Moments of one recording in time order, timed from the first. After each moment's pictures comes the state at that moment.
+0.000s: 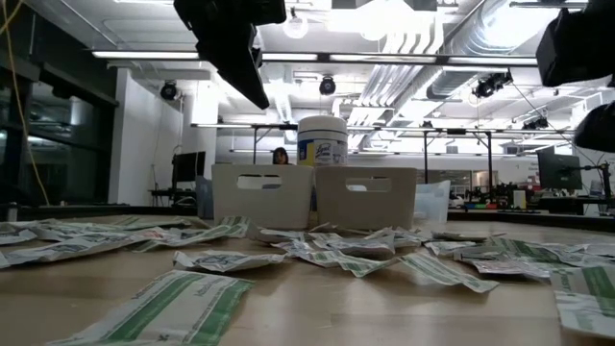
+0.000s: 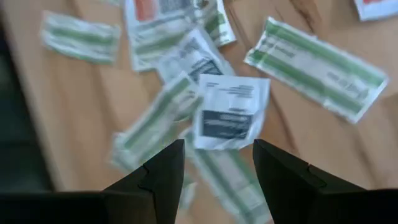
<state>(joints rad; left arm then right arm) -0.09 1.51 1.22 -0.66 -0.11 -0.06 0.67 1.41 0.72 -0.44 0.11 1.06</state>
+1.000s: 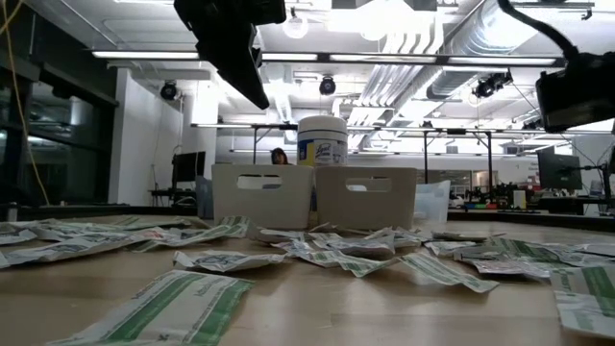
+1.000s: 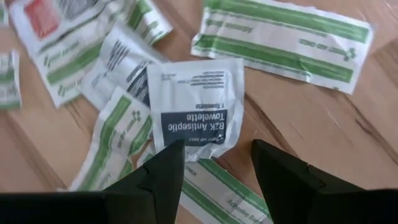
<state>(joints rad) -0.09 1.51 1.22 -0.66 -0.12 -0.06 0.68 1.62 0.77 -0.49 0.18 1.38</state>
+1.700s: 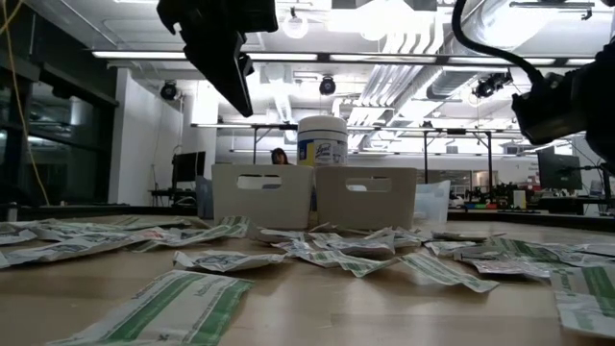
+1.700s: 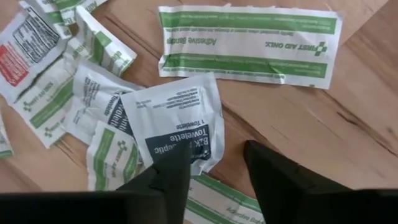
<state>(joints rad) -0.09 1.51 1.22 -0.74 -0.09 -0.05 0.58 1.67 0.78 -0.50 0.10 1.46</state>
